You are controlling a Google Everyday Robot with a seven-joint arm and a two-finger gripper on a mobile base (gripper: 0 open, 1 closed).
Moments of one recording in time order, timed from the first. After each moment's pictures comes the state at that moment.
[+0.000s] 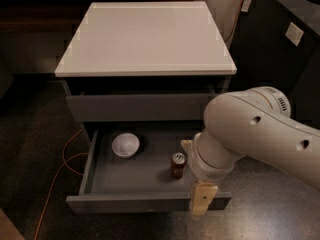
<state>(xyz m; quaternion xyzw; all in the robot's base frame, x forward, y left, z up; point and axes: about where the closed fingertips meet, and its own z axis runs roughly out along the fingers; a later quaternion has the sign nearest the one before) 0.395 -0.088 0.735 -0.71 0.69 0.03 0.13</state>
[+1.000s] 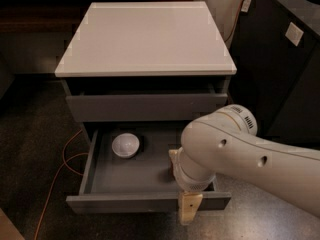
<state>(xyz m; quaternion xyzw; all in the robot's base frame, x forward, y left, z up) 0.399 -0.064 0.690 -0.73 0.67 0.01 0.12</state>
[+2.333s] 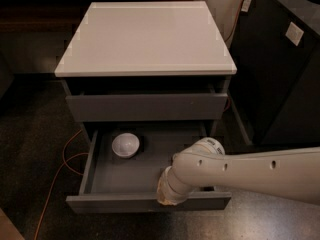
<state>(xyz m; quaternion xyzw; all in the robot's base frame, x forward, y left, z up) 0.427 -0.024 0.553 -0.75 0.63 0.07 0.16</state>
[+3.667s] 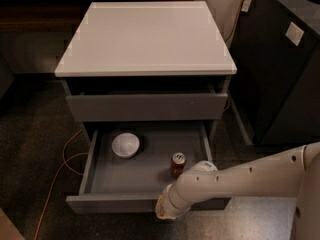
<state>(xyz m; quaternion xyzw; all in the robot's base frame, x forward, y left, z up) 0.420 -0.020 0.441 -0.75 0.63 0.11 0.17</state>
